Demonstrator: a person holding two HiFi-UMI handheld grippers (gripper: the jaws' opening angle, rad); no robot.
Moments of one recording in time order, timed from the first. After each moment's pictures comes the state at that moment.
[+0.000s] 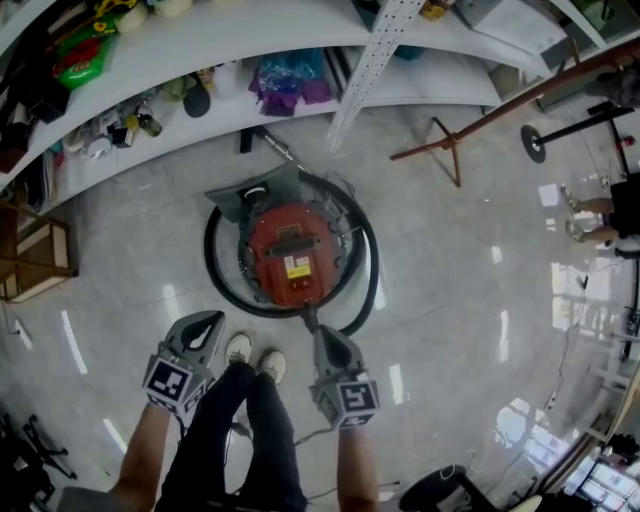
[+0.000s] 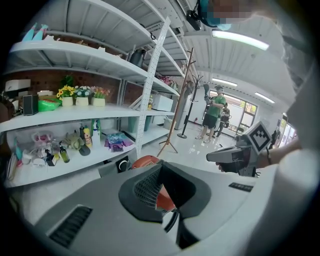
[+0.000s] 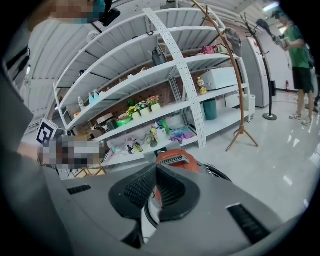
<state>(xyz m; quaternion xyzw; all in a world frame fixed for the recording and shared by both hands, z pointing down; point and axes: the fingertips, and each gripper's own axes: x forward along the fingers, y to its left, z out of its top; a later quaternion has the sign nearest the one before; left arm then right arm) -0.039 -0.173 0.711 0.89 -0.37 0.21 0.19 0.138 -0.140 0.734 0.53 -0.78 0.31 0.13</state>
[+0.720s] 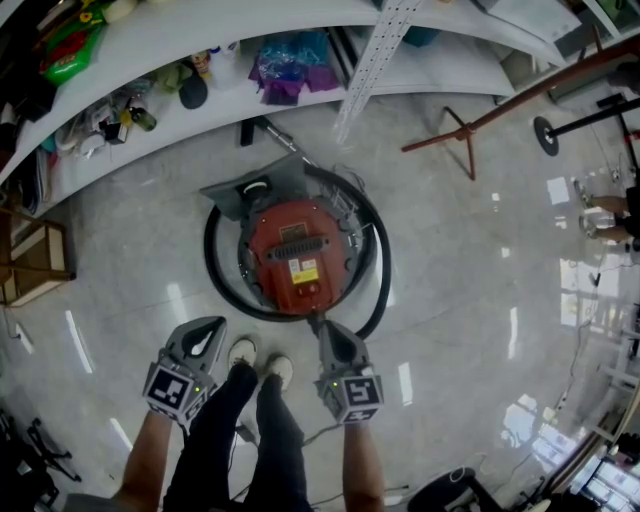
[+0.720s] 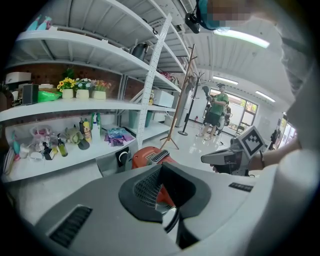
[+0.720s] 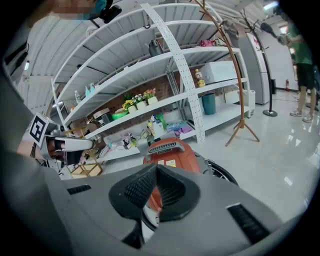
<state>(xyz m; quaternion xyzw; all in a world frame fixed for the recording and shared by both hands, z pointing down) -0.040 -0.178 0.766 0.88 -0.37 0.21 0.20 0.143 -0.157 0.809 0.54 -0.77 0.31 0.14</state>
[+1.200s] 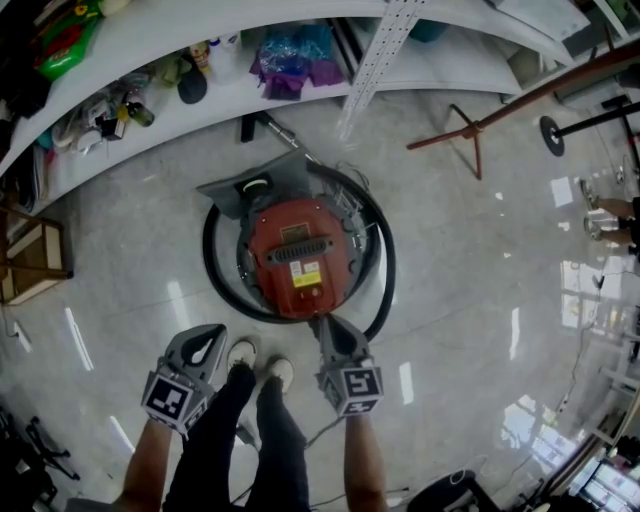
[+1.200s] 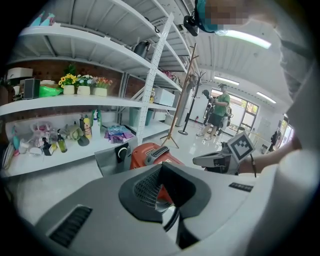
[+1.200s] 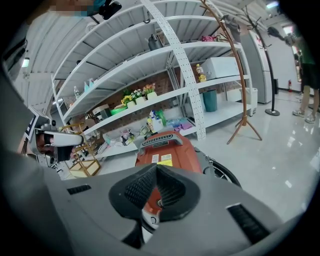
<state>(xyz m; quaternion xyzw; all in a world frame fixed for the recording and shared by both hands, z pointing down) -0.038 -0.174 0.782 0.88 -0.37 0.21 0.21 0.144 -0.176 0.849 0.53 -0.78 0.31 0.15</state>
